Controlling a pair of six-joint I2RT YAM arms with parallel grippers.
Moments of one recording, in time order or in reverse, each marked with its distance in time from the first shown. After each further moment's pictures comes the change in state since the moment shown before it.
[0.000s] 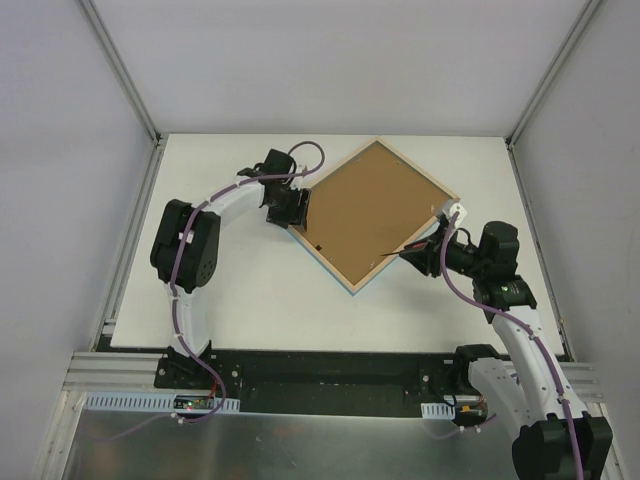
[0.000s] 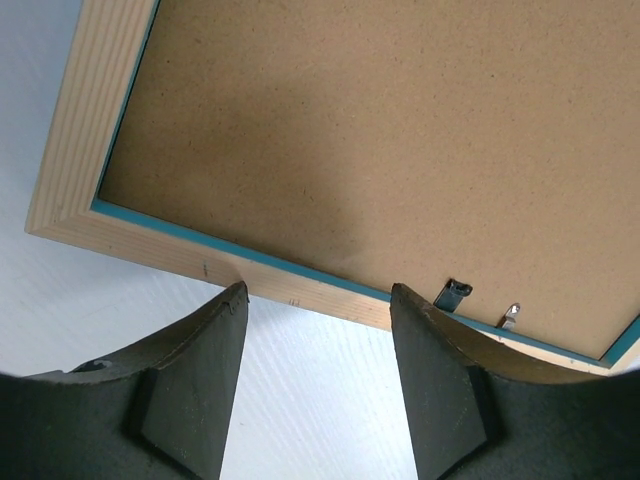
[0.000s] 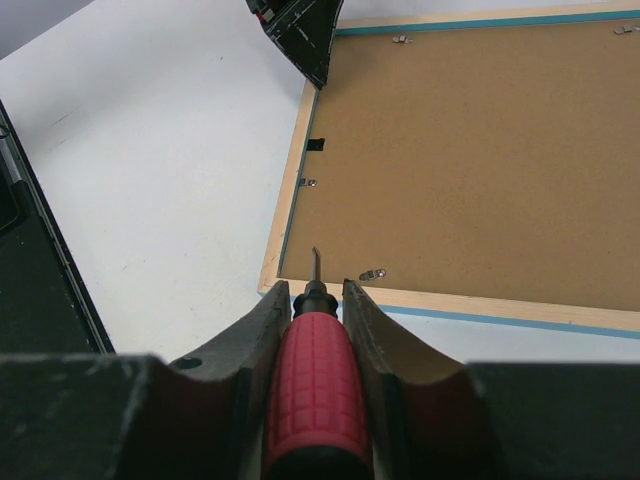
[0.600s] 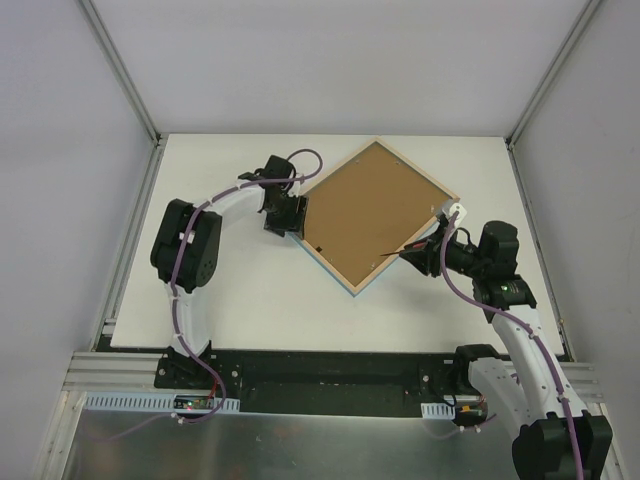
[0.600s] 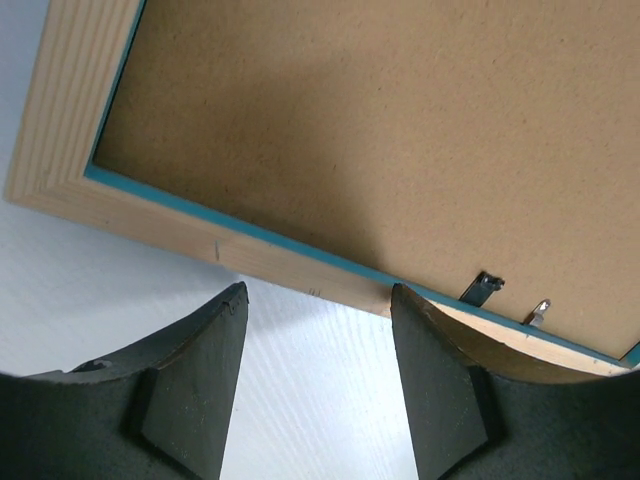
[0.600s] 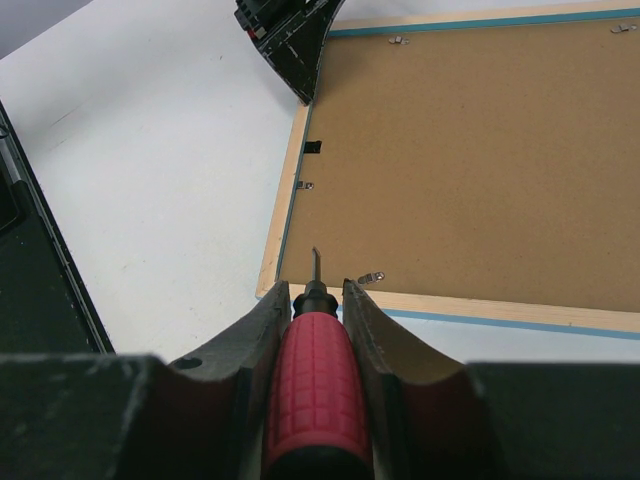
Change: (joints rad) left arm -0.002 -0.023 -0.082 0.005 -0.037 -0.051; right arm 0.000 0.006 0.000 0.003 0.000 0.000
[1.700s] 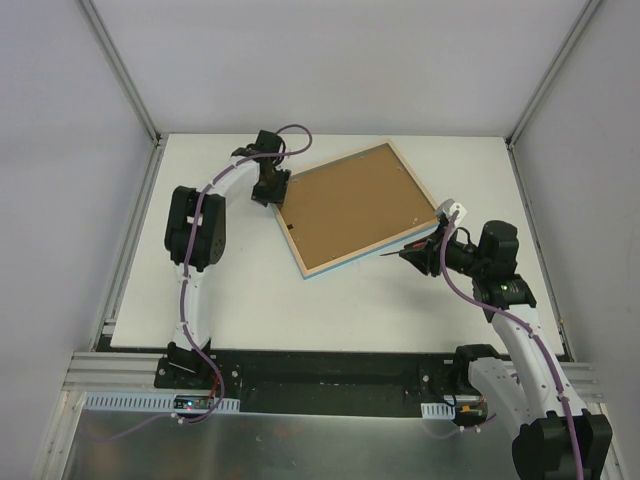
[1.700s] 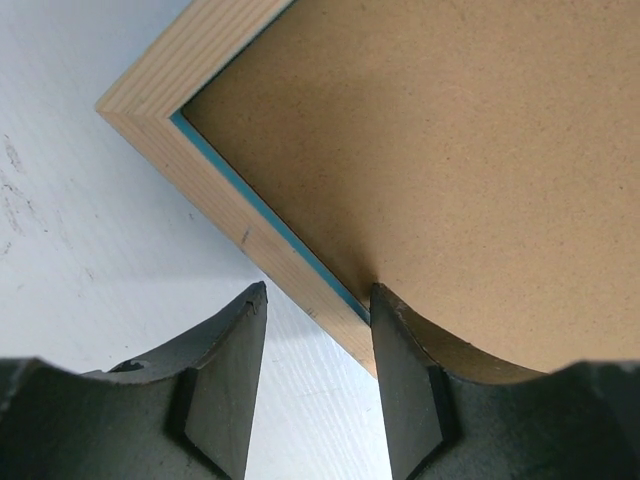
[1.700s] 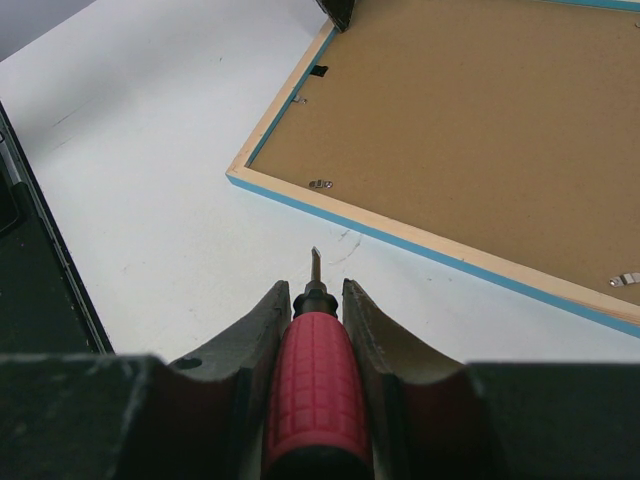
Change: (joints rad) left arm 0.113 0.241 0.388 -0.122 -0.174 0.163; right arm -0.001 0.003 0.000 0.007 0.000 0.004
